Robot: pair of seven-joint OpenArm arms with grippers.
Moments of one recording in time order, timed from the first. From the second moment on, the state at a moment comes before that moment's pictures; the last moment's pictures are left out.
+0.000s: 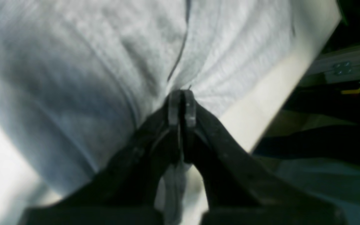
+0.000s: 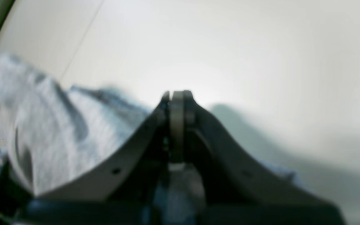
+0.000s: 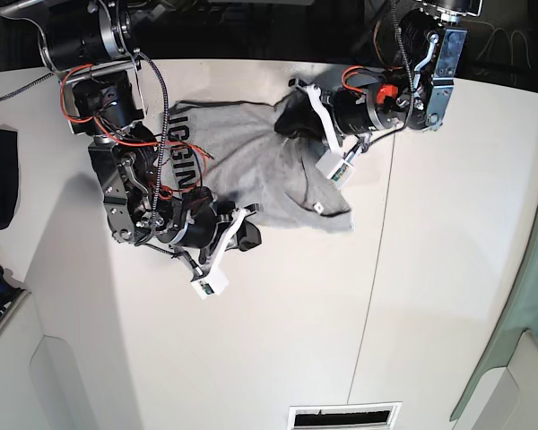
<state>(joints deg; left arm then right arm) 8.3 -8.3 4.9 77.9 -30.5 -39.0 41.2 20.7 0.8 -10.4 53.9 22.4 28.5 -37.3</state>
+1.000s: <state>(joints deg) -21.4 -14.6 4.9 63.9 -40.6 -38.9 50.7 12.1 4.4 -3.9 70.5 30.8 28.6 -48.1</state>
